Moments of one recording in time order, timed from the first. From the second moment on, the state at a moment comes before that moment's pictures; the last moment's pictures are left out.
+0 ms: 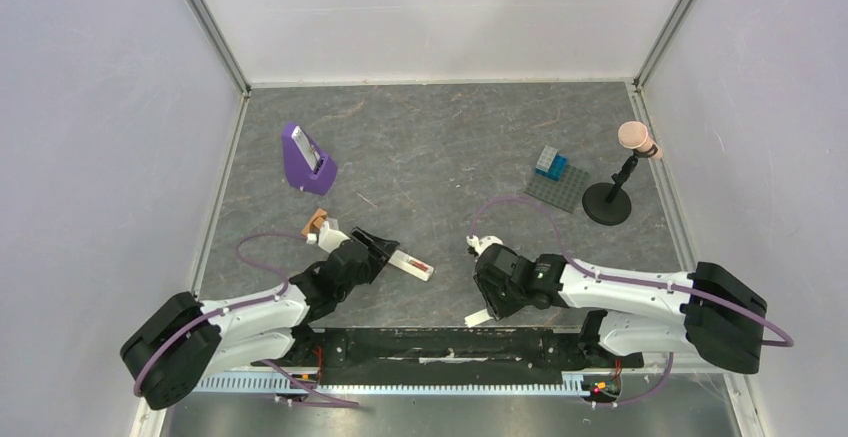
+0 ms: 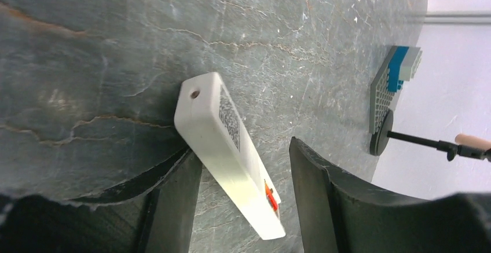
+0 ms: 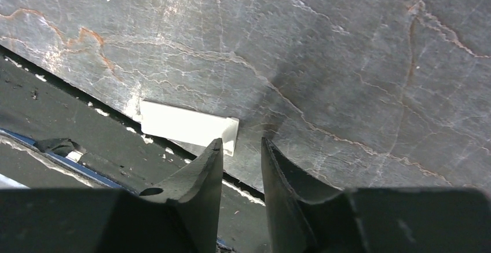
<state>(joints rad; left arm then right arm) -0.79 1.04 0.14 0.27 -0.35 -1.42 1.09 1.17 0.55 -0.53 0.06 0.56</state>
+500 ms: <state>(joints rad) -0.84 0.87 0.15 0.01 -0.39 -1.52 1.12 1.23 0.56 -0.48 0.11 0.64</state>
